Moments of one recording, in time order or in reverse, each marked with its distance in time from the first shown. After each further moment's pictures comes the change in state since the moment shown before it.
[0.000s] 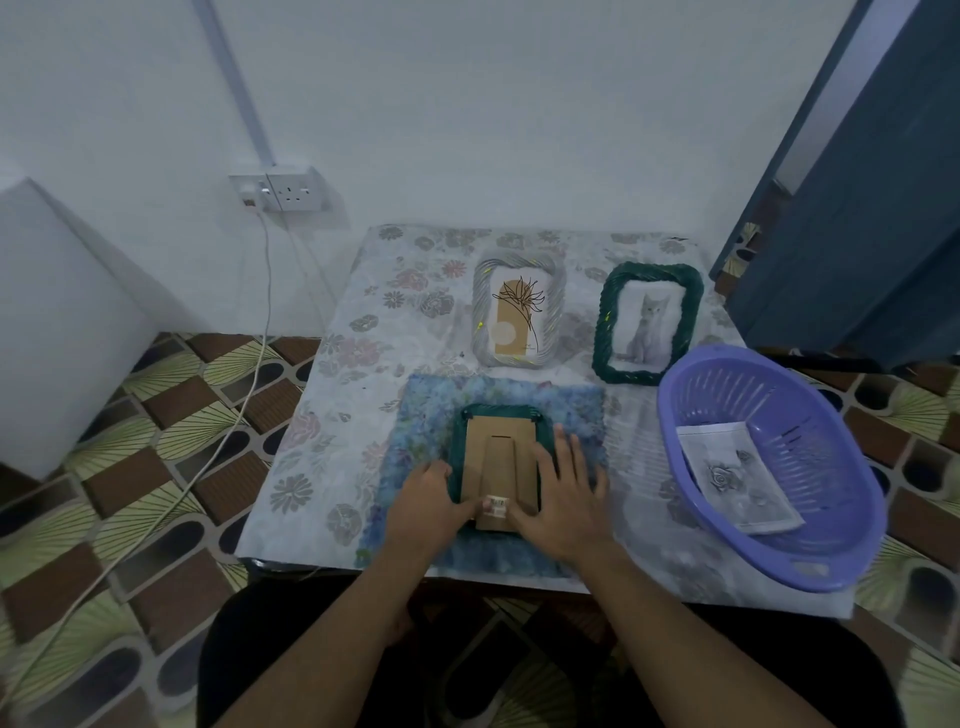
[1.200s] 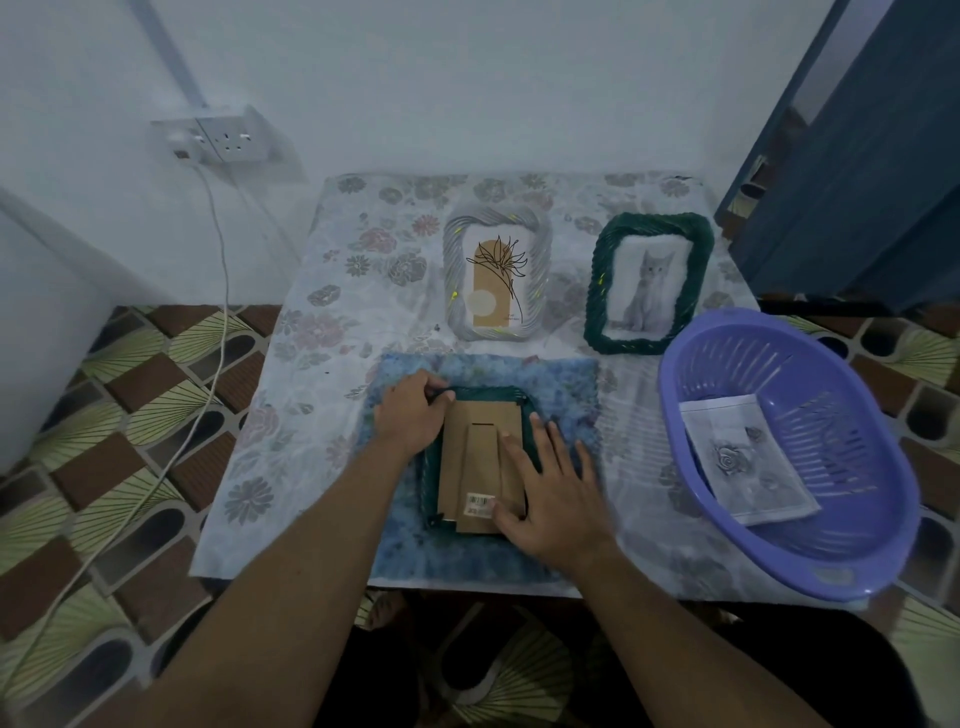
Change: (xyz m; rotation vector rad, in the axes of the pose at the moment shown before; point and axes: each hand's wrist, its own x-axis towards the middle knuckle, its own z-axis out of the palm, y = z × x) left_hand 0.119 0.016 -0.007 -0.187 0.026 -0.004; right_hand 0.011 0.020 0.019 -0.040 0.052 -0.163
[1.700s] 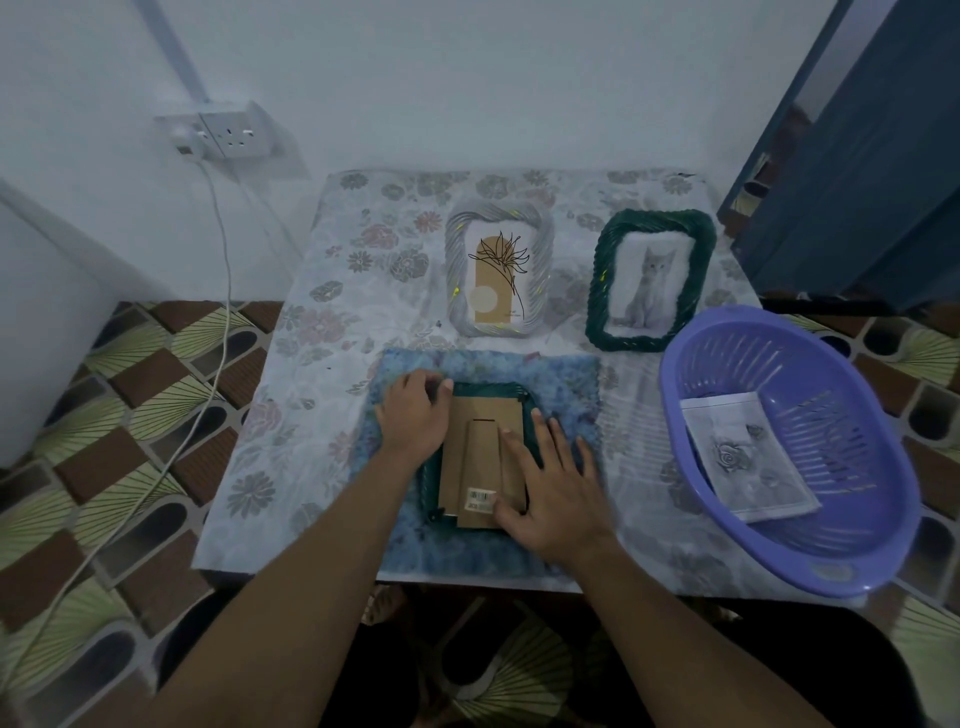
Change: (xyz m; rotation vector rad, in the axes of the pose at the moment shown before) left_hand -0.015 0.001 0.010 -0.018 0.151 0.012; right_hand -0.001 -0.001 -0.004 0.006 -0.018 0.009
